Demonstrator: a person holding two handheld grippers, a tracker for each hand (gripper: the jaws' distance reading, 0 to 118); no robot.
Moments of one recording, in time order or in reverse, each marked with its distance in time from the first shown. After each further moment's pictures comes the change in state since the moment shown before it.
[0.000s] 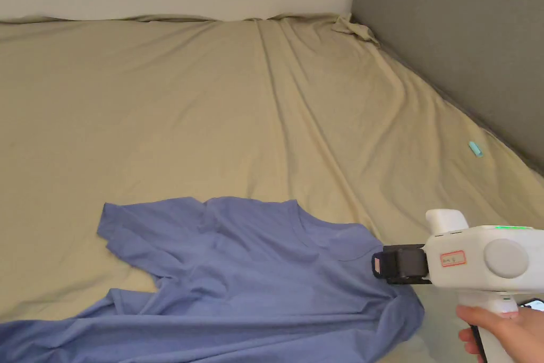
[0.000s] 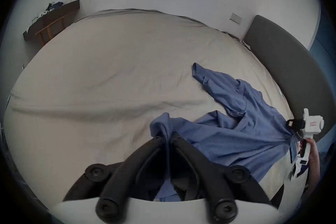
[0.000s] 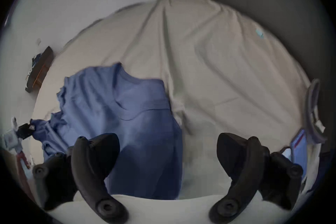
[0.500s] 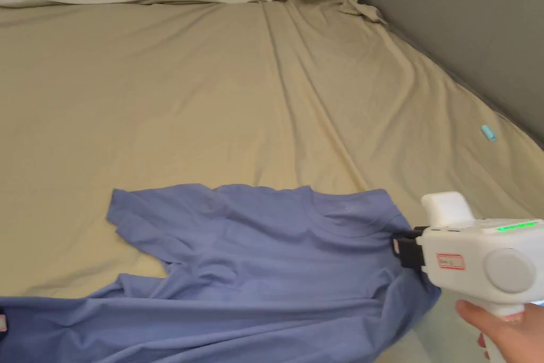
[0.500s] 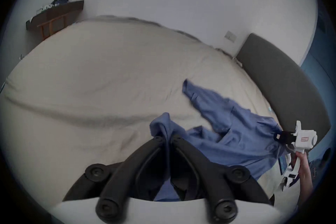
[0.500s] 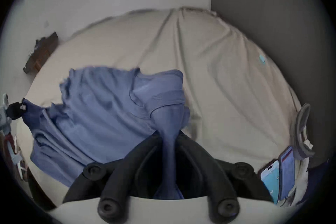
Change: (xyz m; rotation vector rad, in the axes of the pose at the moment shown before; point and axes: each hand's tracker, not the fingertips) left arm -0.003 -0.003 0.018 0.170 -0.087 0.078; right arm -0.044 -0.022 0.045 0.227 -0.056 0.167
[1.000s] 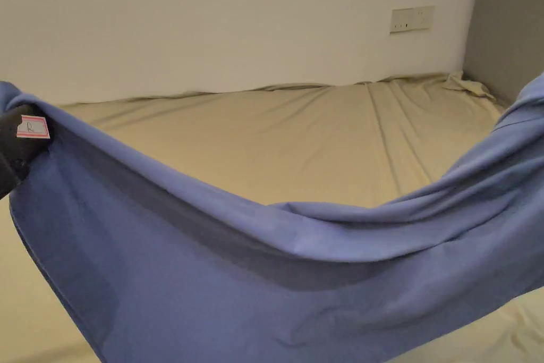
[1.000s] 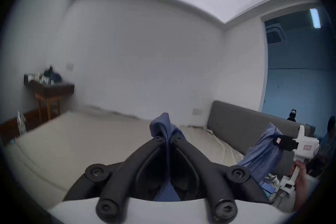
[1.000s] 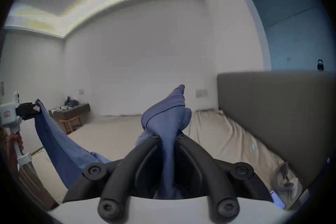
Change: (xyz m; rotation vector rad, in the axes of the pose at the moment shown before) left arm 0.068 0.114 0.279 0.694 -0.142 -0.183; right arm -0.071 0.061 0.291 0.796 0.140 -0.017
